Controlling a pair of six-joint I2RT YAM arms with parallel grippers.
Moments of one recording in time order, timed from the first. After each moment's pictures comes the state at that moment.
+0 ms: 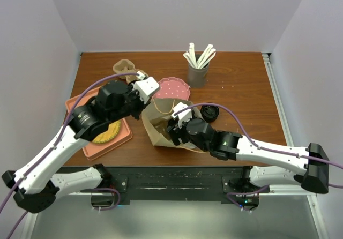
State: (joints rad) left arm -0.78 1.05 1.33 -0.75 -0.05 0.18; right arm 1.19 1.12 0.83 -0.17 0.43 0.15
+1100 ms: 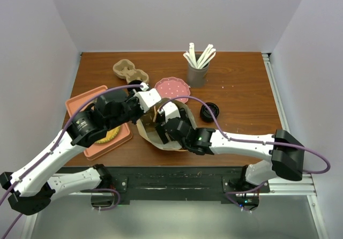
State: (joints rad) left arm -0.85 0.96 1.25 -0.72 -0.11 0.36; right arm 1.19 1.43 0.94 -0.15 0.59 0.30
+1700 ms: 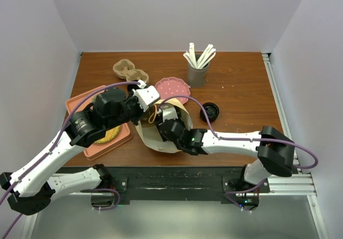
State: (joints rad) left arm -0.85 0.96 1.26 -0.72 -0.05 0.25; right arm 1.19 1.54 0.94 -0.08 0.65 0.36
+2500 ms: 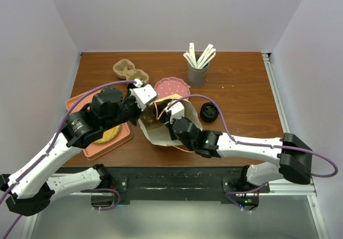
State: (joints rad) left arm -0.85 0.95 1.28 -0.74 -0.05 0.21; right arm 1.18 1.36 0.85 0.04 0.57 0.32
